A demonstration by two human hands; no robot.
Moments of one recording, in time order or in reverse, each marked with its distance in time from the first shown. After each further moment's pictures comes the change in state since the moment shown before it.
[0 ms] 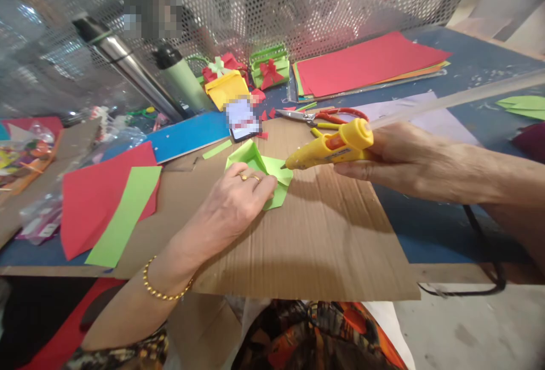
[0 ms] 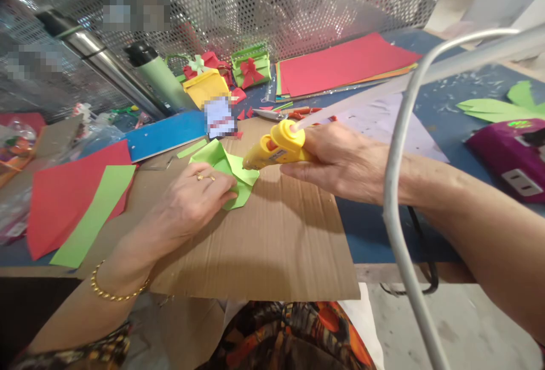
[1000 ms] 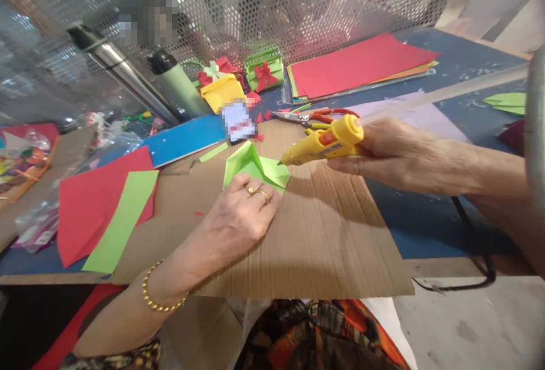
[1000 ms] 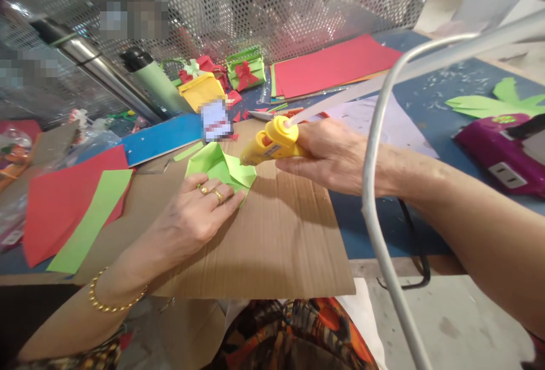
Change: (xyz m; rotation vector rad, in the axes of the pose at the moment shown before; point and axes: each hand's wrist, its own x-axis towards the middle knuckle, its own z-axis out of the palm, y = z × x) left_hand 0.002 0.017 -0.008 0.090 0.001 0.108; right_hand 0.002 -0.004 -0.004 -0.037 -0.040 0.013
